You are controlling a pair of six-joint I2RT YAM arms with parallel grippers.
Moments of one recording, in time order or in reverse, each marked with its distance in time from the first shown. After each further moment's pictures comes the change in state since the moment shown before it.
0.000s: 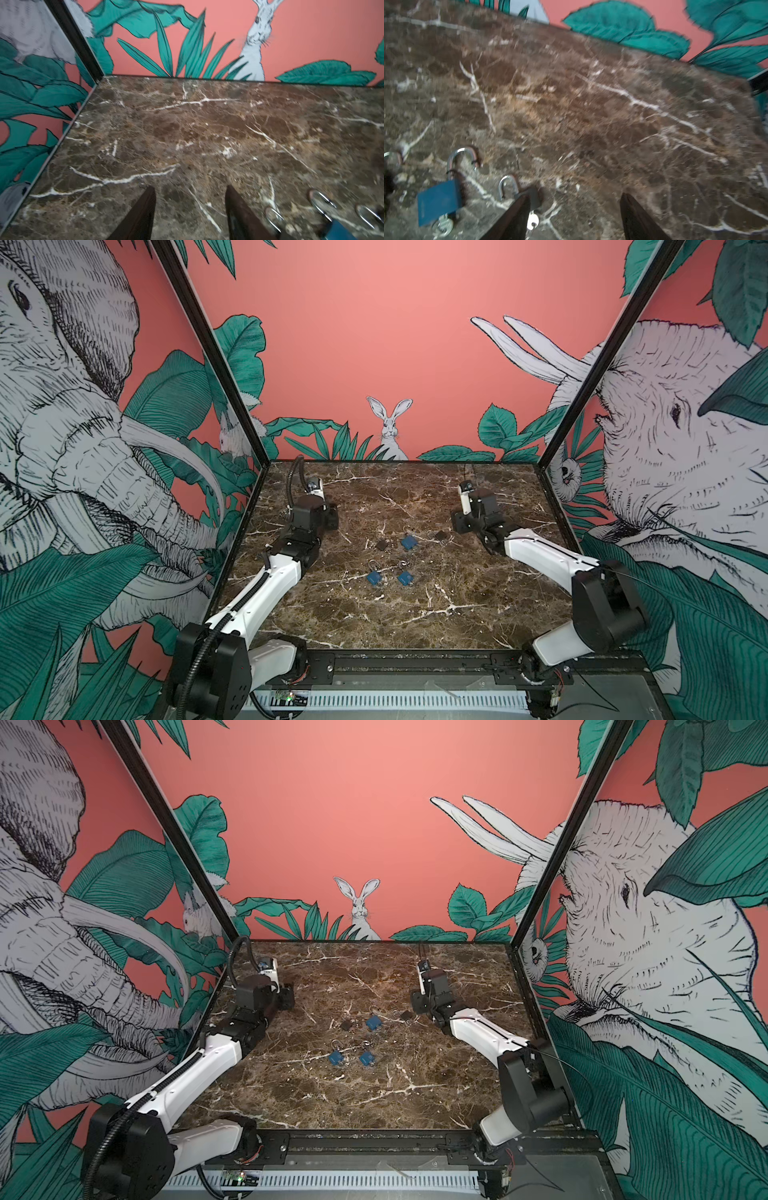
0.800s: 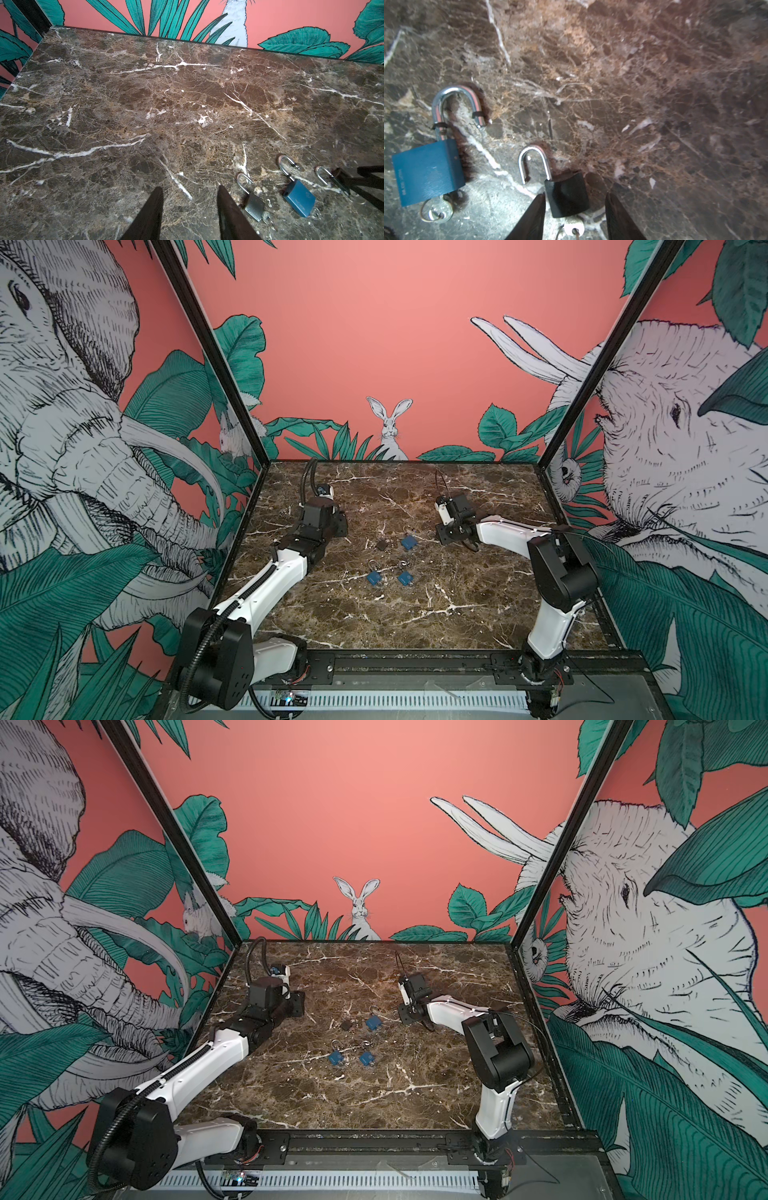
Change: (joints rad) left arm -0.029 0.062 0.018 -0.080 0.105 -0.100; right arm 0.047 0.285 0.169 -0.182 -0.135 0.006
